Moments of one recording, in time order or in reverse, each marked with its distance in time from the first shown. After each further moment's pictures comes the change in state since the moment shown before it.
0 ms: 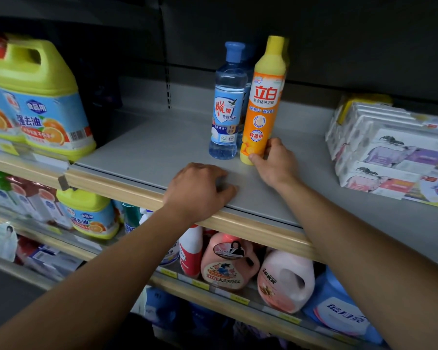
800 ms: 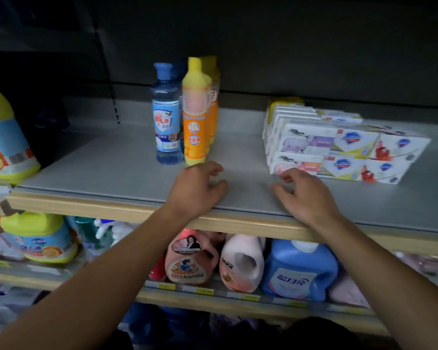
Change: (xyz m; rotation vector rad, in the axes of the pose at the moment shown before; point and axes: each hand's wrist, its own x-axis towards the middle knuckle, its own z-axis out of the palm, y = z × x) left_hand -0.003 0.099 -0.005 -0.440 -0.021 0.104; right_hand -0.106 0.114 -0.128 -0.248 0.057 0.005
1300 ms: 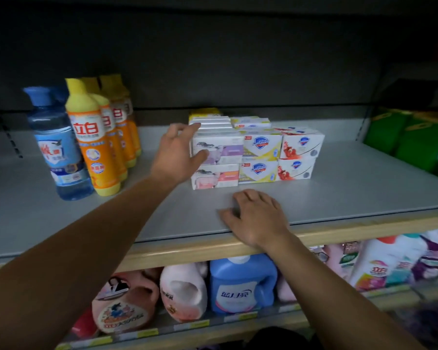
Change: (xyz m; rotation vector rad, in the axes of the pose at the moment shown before) left_hand 0.126 0.094 0.088 0.110 0.041 0.228; right_hand -0.019 0.069 -0.016 -0.243 -0.120 0.055
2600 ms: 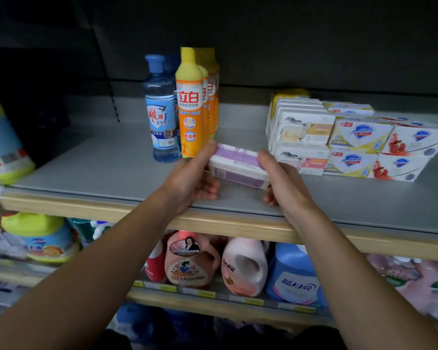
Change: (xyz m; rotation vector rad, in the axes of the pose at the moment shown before) left_hand -0.116 -0.065 -0.083 -1.016 -0.119 -0.812; right_hand 0.023 -0.114 -0.002 1.069 -0.034 0.140
